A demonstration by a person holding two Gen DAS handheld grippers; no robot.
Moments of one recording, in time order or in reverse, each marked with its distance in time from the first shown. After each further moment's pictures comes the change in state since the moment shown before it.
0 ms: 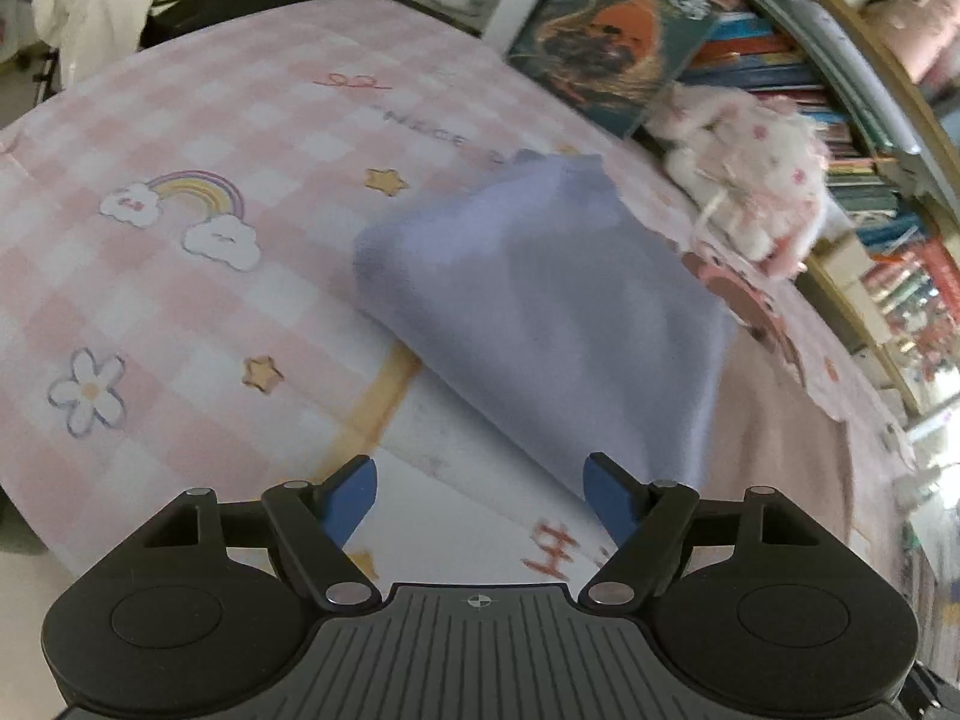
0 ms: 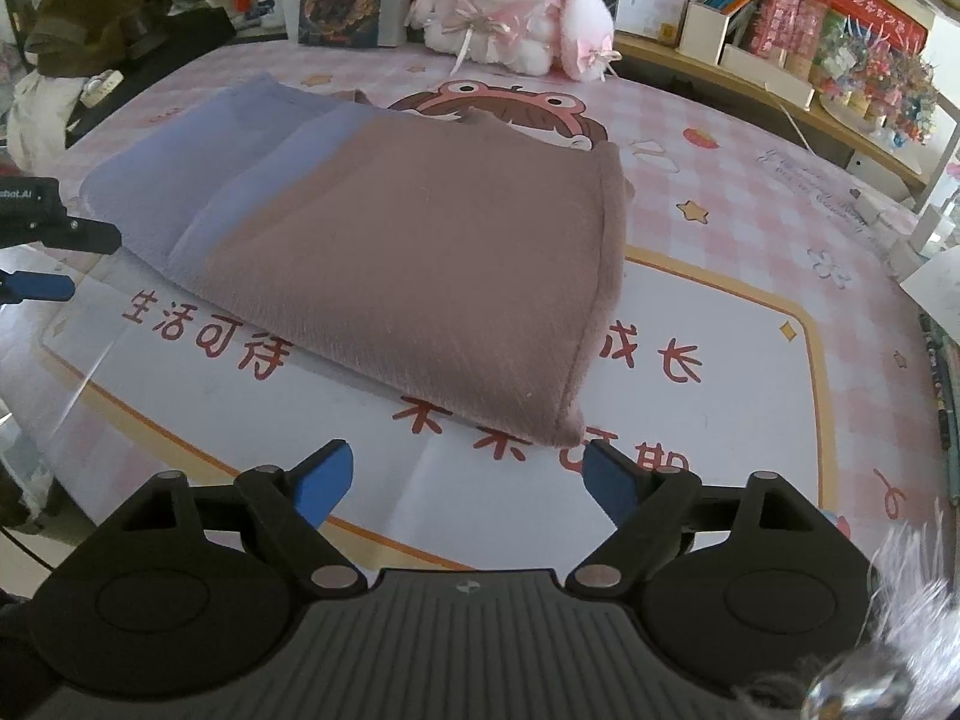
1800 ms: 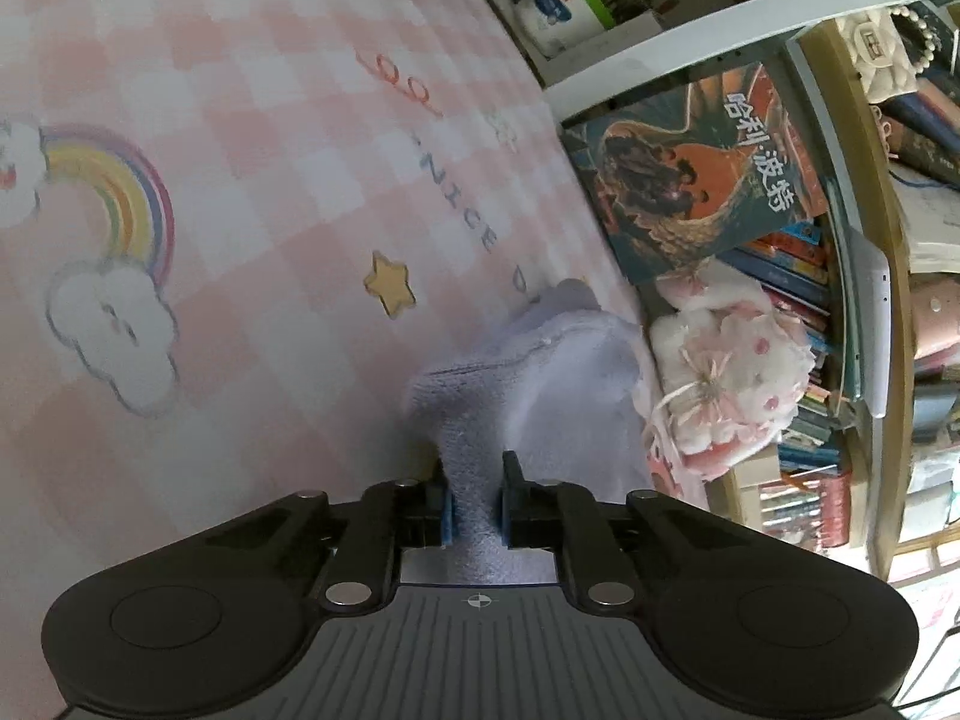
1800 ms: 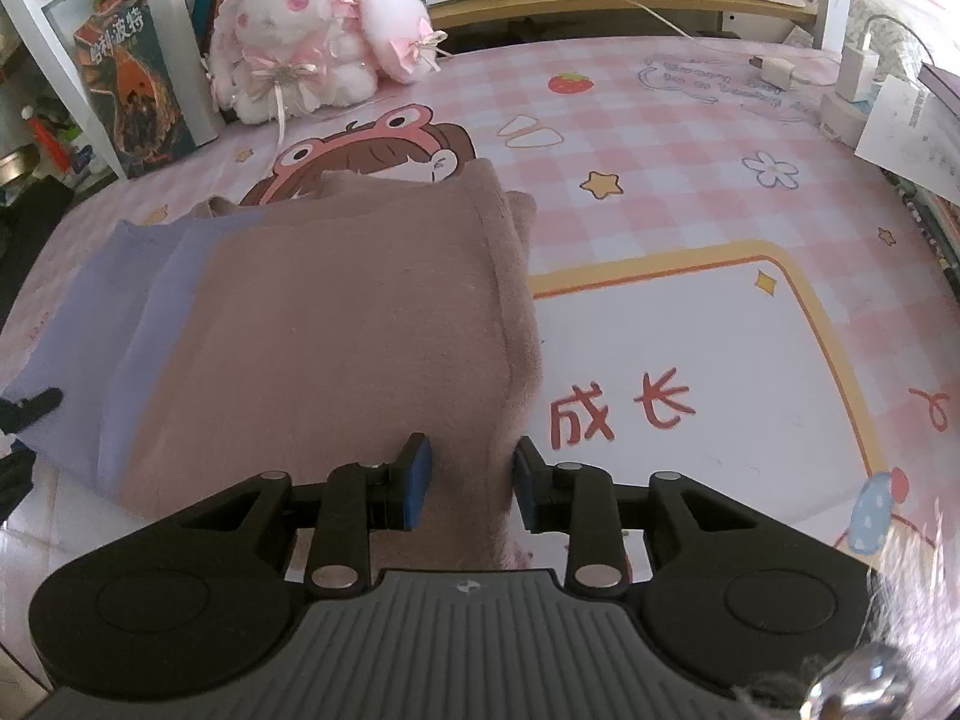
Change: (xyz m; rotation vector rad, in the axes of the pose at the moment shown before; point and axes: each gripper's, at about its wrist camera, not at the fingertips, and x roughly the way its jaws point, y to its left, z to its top) left arm 0.077 0.072 0.072 -0.398 -0.036 -0.320; right arm 0.041 -0.042 0.058 0.455 0.023 -0.041
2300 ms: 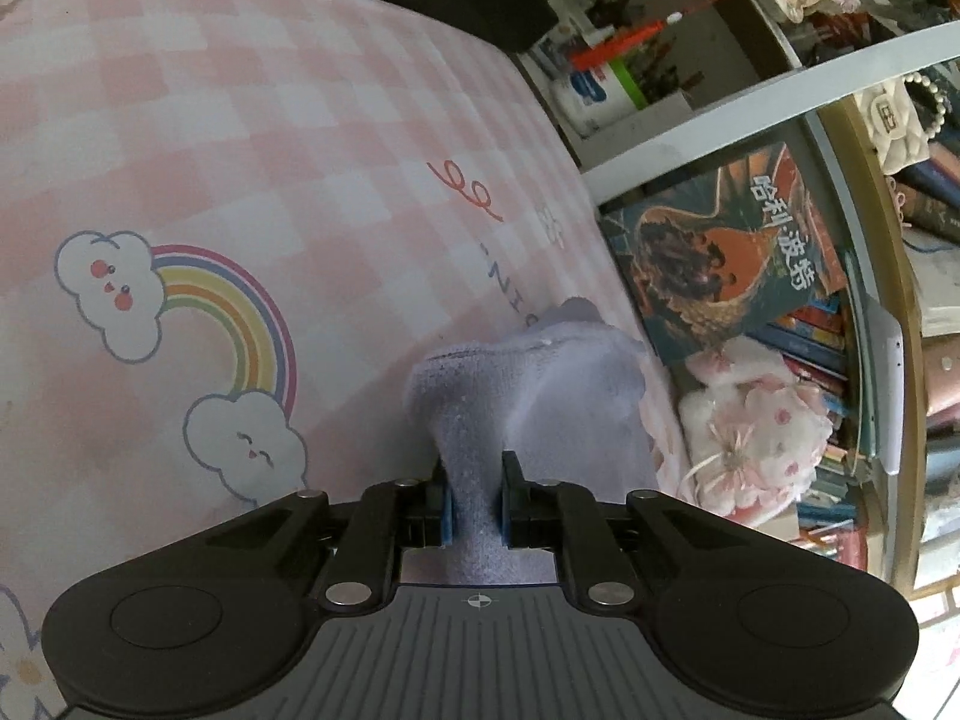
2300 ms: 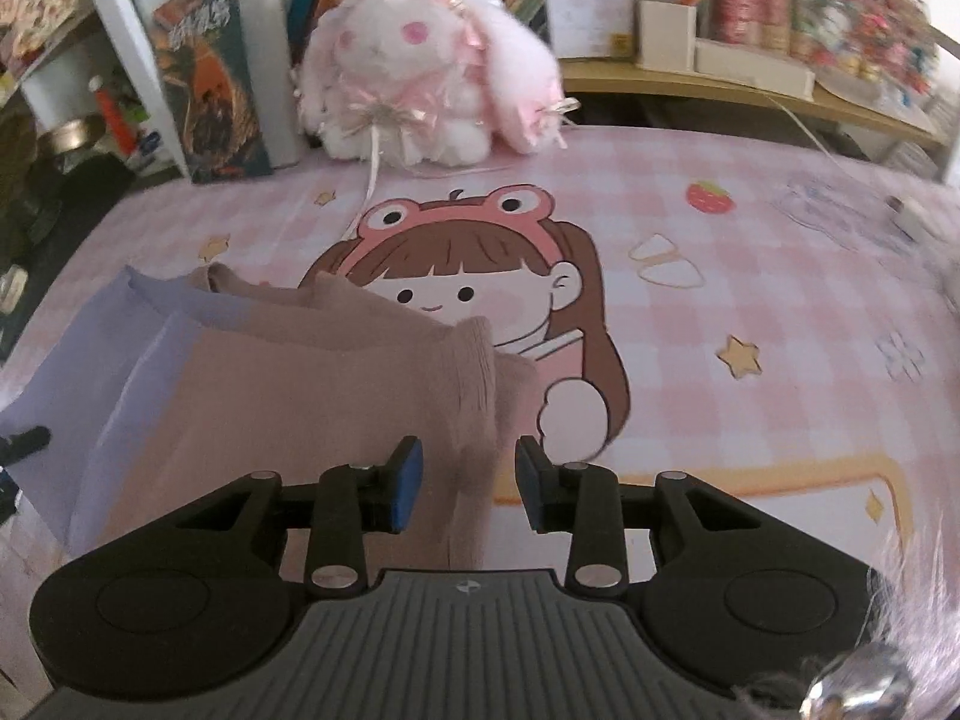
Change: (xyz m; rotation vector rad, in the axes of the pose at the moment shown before) left arm -0.029 0.010 0.023 -0.039 -0.116 0.037; right arm 0.043 0.041 0.062 -0.196 -0.046 0.091
